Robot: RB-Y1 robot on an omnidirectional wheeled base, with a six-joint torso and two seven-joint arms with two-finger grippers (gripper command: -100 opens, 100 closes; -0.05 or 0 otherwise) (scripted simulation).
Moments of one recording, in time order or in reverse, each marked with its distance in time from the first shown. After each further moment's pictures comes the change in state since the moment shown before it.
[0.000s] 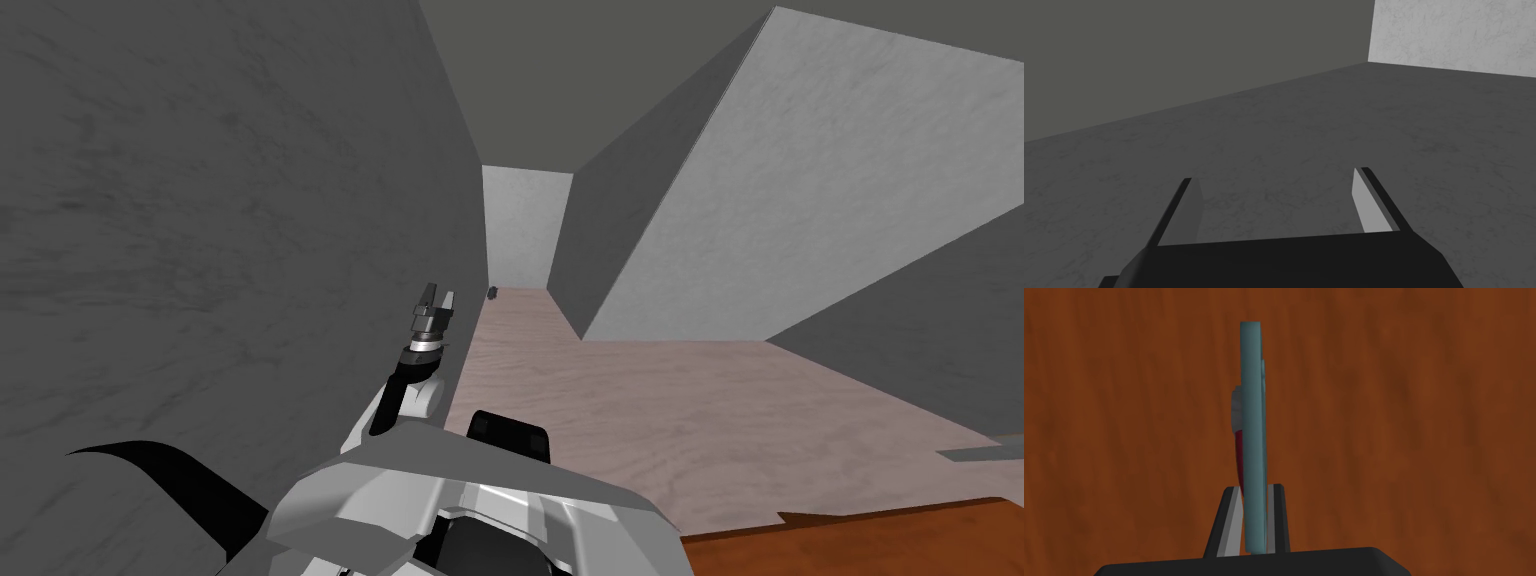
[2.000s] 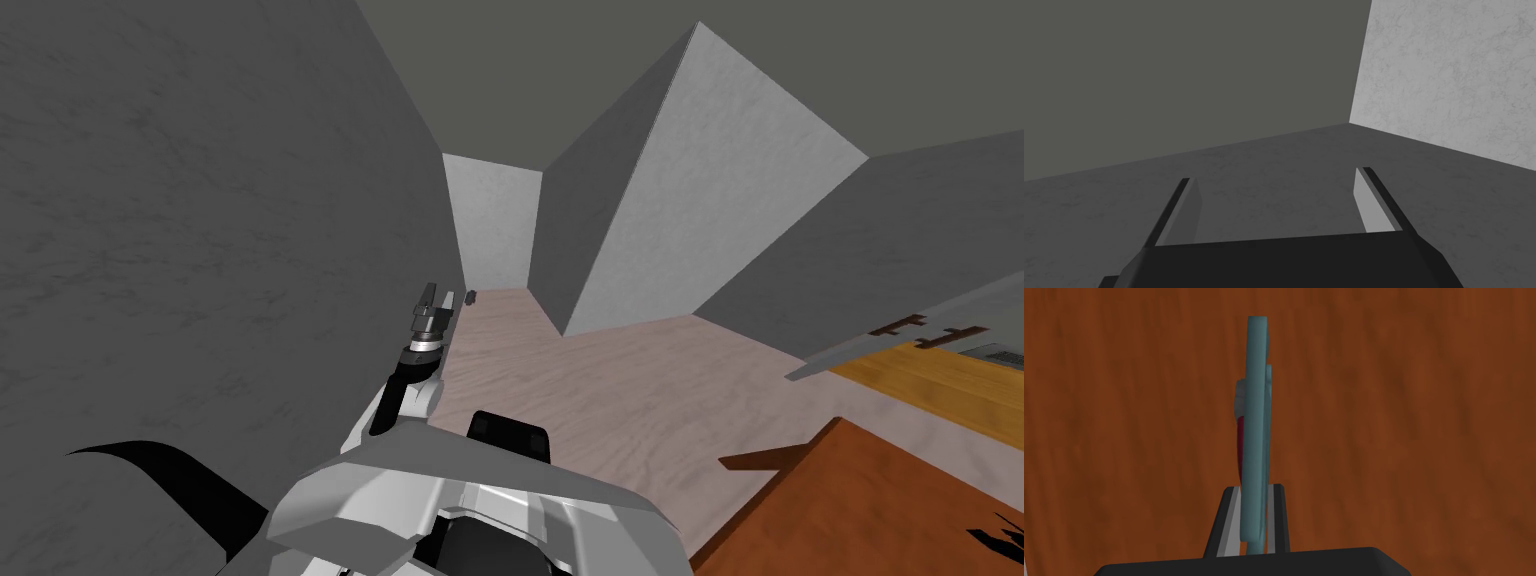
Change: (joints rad) left arm 0.000 0.000 0.000 0.000 0.000 0.000 0.000; right arm 0.190 0.041 -0.115 -0.113 -0.294 0.104 0.540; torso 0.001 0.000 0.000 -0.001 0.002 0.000
